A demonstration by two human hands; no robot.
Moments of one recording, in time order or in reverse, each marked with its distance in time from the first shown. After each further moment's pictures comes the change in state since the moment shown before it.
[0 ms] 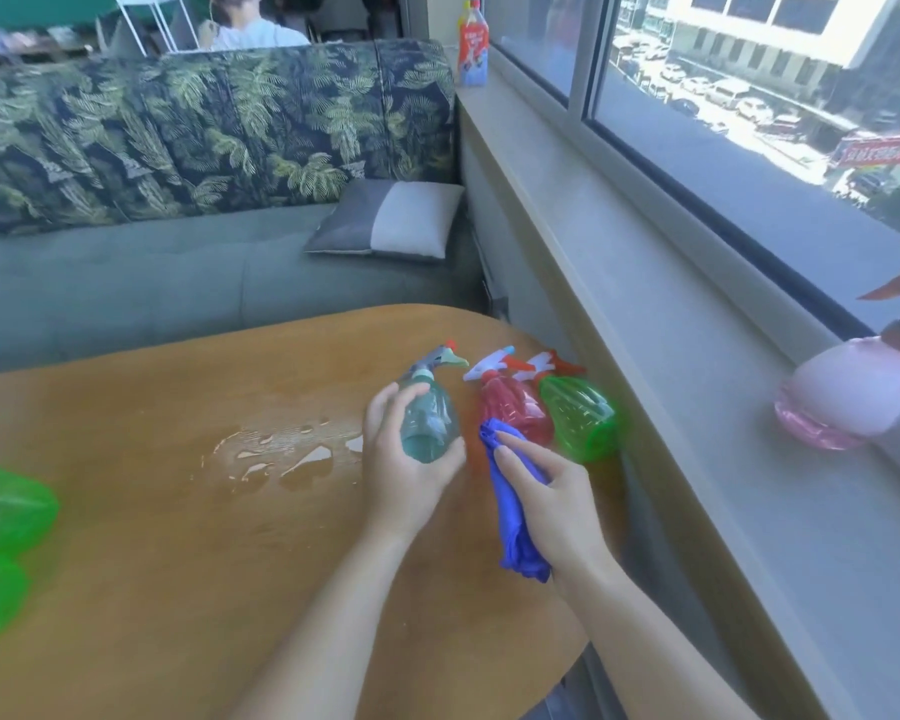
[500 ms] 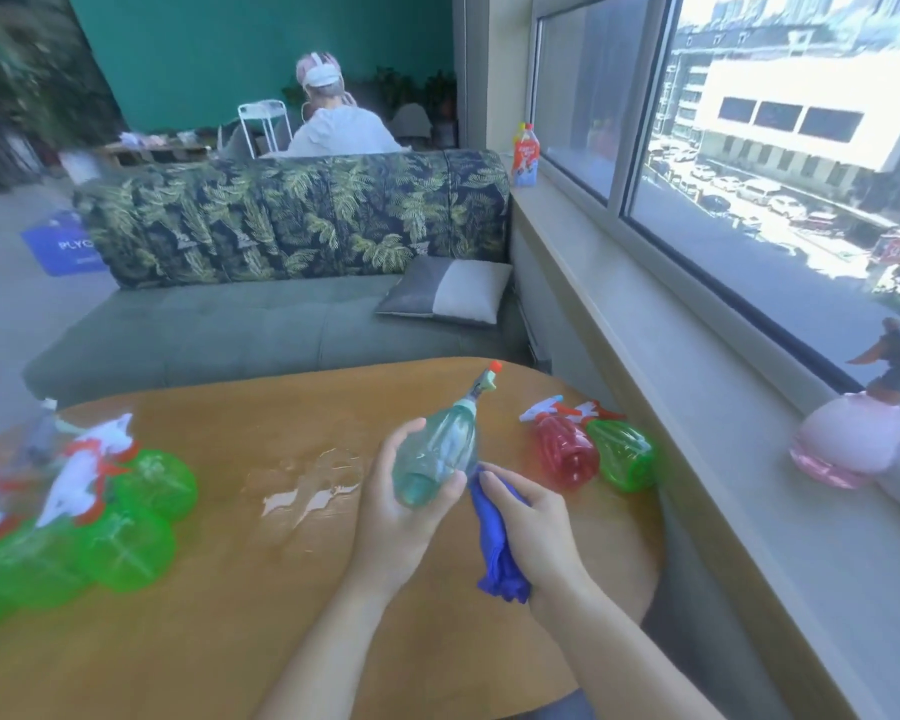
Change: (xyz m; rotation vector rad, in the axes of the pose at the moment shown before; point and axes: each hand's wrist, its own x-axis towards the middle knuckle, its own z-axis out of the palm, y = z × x) left_hand -0.062 0.049 -0.127 -0.305 -0.020 -0.046; right_hand -0.087 -0.043 0.074 0.134 -0.193 0.025
